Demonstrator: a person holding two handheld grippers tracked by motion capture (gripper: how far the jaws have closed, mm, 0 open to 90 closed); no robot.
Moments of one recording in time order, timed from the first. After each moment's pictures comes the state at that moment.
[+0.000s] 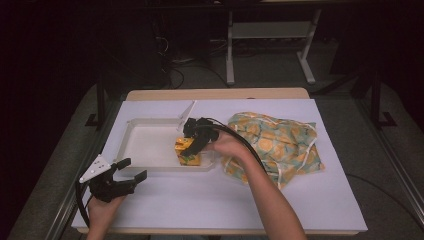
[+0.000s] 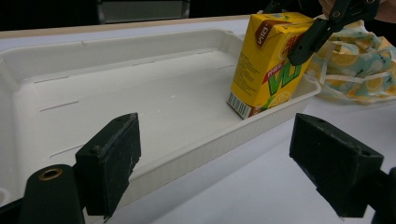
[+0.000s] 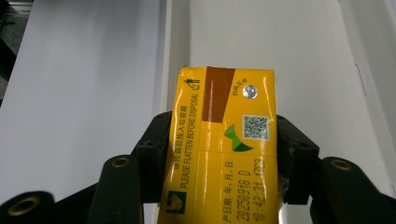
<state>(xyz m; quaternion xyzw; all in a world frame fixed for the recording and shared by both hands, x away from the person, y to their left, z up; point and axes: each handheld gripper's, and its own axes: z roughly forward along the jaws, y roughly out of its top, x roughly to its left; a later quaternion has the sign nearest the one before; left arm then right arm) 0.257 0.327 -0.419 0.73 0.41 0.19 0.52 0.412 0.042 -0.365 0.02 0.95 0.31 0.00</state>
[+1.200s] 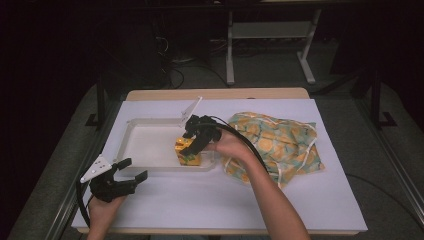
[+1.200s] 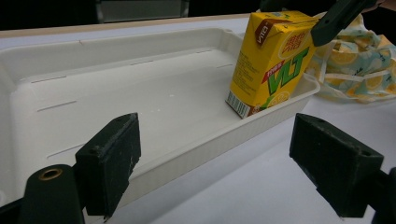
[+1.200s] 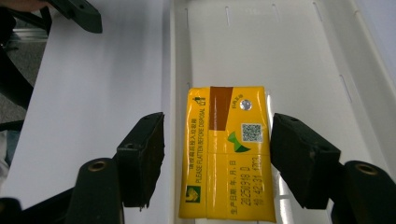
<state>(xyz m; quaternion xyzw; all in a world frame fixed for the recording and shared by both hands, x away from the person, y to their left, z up) 0.258 0.326 -0.420 0.73 0.41 0.19 0.52 0.404 0.032 -0.349 0.05 0.94 0.35 0.00</state>
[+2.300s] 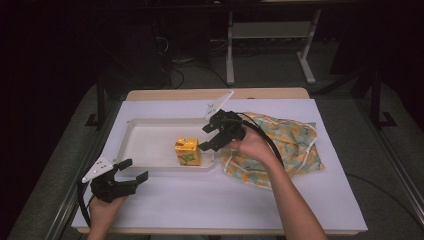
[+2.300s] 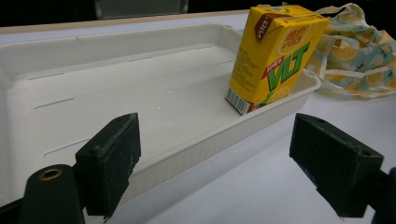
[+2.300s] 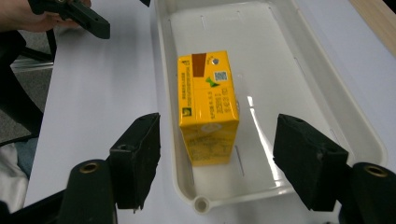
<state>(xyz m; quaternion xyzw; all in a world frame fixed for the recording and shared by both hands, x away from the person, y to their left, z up) 0.258 0.324 -0.421 0.73 0.41 0.19 0.51 0.393 -0.034 -0.328 0.10 0.92 0.38 0.03</state>
